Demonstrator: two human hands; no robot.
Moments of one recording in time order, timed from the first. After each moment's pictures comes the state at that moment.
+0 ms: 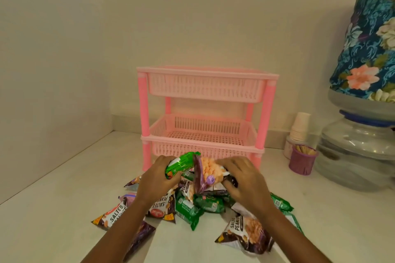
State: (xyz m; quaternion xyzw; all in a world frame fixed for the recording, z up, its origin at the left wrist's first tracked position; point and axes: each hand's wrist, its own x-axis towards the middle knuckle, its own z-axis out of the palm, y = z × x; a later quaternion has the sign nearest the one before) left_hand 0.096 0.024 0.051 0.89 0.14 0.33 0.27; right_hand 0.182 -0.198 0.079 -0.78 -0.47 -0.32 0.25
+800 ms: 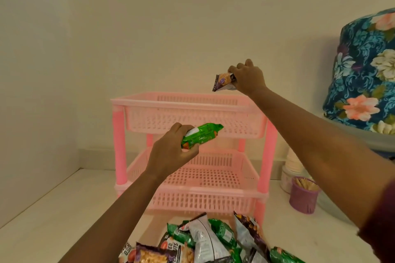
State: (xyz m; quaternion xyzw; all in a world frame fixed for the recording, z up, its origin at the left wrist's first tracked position) left_hand 0.216 0.052 0.194 0.89 -0.02 0.42 0.19; right_hand 0.414 -0.097 0.349 -0.86 -0.28 -0.43 -0.05
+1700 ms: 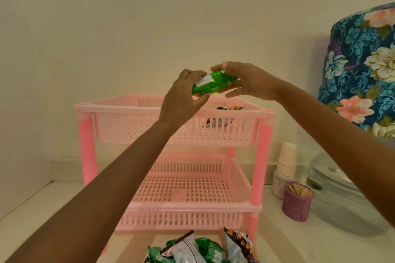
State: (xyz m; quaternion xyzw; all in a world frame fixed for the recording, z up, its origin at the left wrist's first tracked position) left_hand 0.293 0.022 0.296 0.83 -0.11 0.50 0.23; right_hand 0.381 -0.141 0.359 -0.73 -0.47 0.08 0.49
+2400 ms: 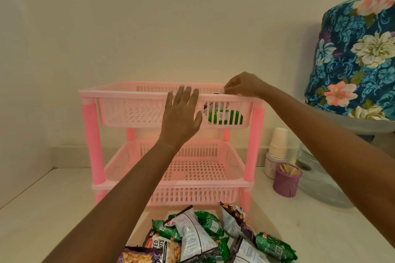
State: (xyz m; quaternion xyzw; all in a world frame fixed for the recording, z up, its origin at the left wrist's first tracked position) left_hand 0.282 0.019 0.227 0.91 0.00 0.41 0.03; right_hand 0.385 -0.144 0.322 -0.92 -0.29 -0.13 0.22
